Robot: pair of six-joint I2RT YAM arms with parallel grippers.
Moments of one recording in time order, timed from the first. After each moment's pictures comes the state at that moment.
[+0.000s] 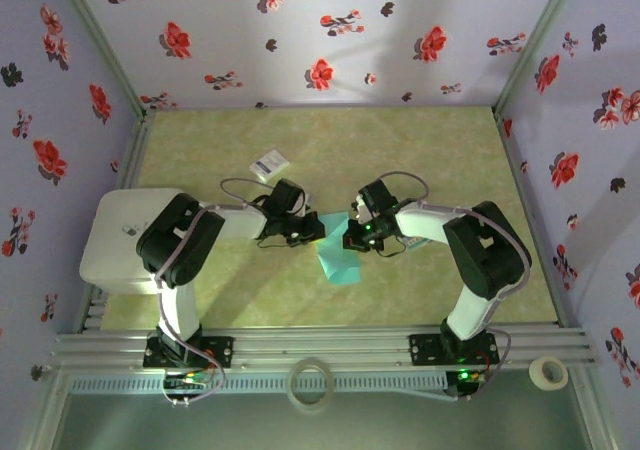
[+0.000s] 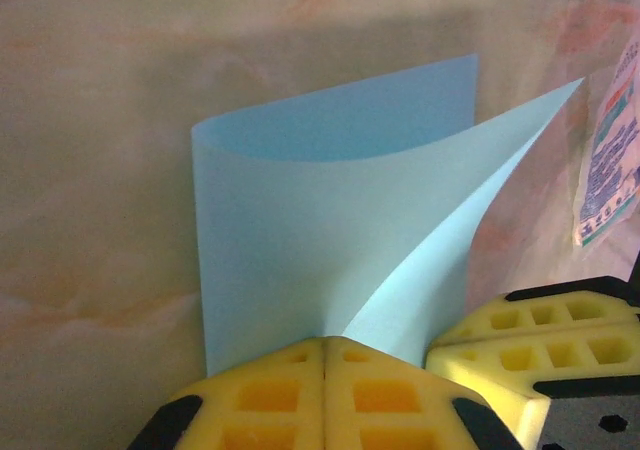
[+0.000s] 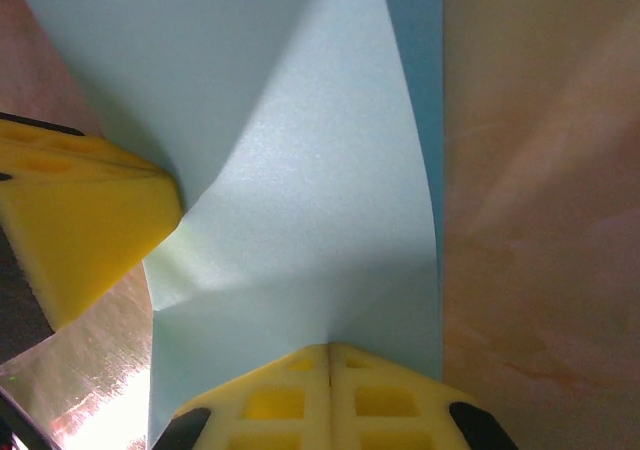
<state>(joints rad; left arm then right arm) -0.66 1.89 0.95 -0.01 0.49 -0.81 0.55 1.73 0.86 -0.33 -0.48 0.58</state>
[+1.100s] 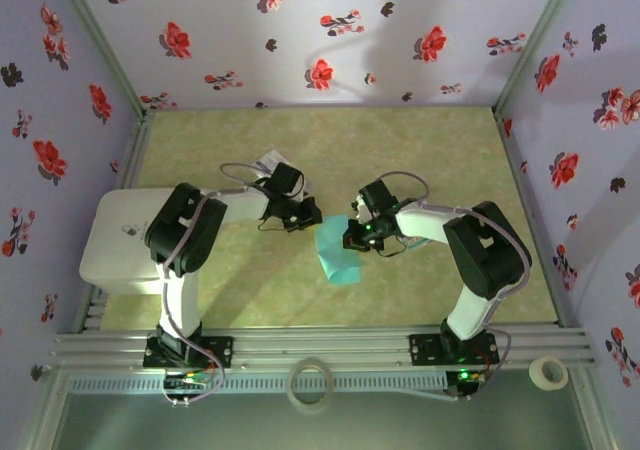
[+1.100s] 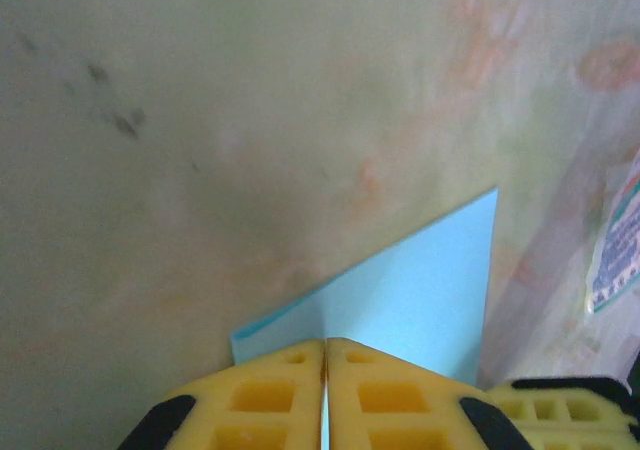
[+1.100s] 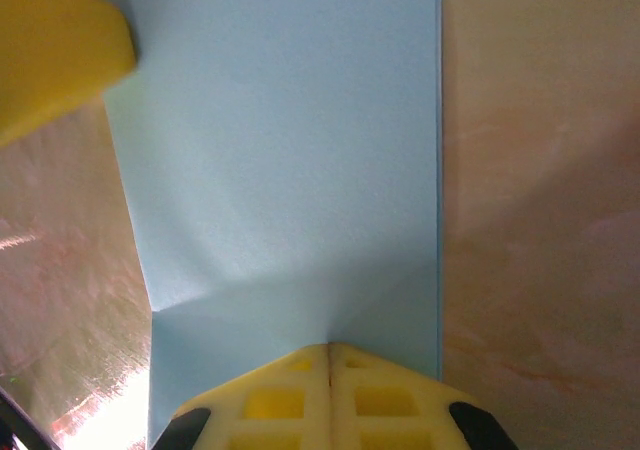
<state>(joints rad) -0.59 1.99 1.15 -0.19 0.47 -0.75 0.54 1.73 0.86 -0.33 -0.48 0.58</state>
